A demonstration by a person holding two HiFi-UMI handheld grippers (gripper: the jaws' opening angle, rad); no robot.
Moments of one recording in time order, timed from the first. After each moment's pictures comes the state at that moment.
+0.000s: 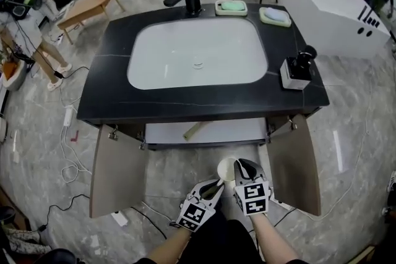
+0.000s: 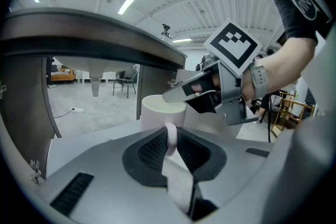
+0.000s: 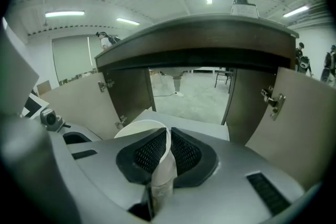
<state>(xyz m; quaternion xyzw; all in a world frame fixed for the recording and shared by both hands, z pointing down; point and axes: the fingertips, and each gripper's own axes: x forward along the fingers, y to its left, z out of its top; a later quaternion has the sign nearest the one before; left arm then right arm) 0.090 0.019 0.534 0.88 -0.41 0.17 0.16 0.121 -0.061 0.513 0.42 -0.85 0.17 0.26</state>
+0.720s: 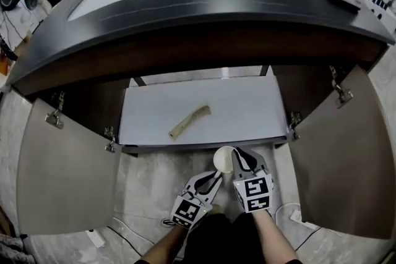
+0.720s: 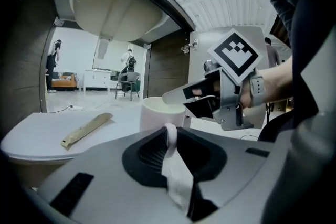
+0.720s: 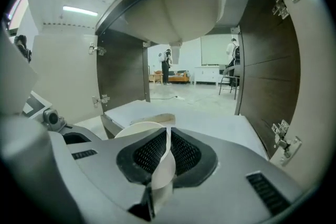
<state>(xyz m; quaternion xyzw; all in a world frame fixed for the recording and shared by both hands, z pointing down) 0.069 -0.055 0.779 0.89 -0.43 0.12 0.09 0.098 -0.131 0.751 0.42 -0.88 0.10 0.20</state>
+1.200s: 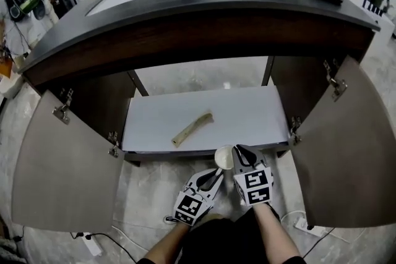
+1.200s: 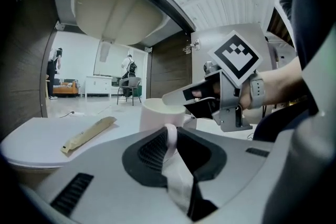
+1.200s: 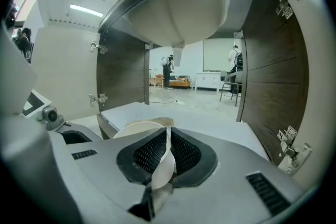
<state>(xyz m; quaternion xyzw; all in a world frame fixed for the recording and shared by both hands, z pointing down) 0.061 -0.072 0.793 0.89 -0.44 0.11 0.07 0.090 -0.148 0.760 0.42 -0.89 0.07 0.18</state>
